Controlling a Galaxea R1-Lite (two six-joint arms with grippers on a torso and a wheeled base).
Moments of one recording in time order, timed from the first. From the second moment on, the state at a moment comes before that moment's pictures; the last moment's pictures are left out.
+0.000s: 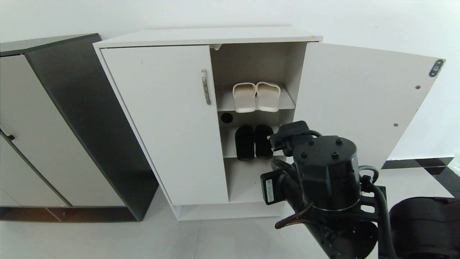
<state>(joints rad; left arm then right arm) 0.00 0.00 0.00 0.01 -0.04 0.02 1.03 1.75 -0.96 -0.53 -0.76 0.15</state>
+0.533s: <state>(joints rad) 0.00 0.00 0.00 0.00 -0.04 0.02 1.03 1.76 -0.96 -0.53 -0.76 0.15</state>
